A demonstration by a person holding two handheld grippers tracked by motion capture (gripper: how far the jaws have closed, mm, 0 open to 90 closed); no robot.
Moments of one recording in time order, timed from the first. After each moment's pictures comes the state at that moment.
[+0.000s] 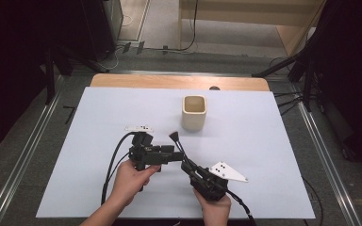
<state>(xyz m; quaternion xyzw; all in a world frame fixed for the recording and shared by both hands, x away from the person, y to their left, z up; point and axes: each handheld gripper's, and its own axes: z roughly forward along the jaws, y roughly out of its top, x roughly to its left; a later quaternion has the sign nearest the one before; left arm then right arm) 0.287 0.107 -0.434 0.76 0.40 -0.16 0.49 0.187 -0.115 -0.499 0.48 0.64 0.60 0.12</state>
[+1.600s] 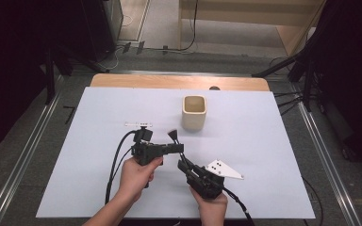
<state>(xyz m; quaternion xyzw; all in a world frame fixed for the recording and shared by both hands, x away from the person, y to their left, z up) 0.300 0.105 -0.442 0.71 0.44 -0.21 0.51 0.193 -0.108 -0.500 0.48 0.64 0.59 0.11</state>
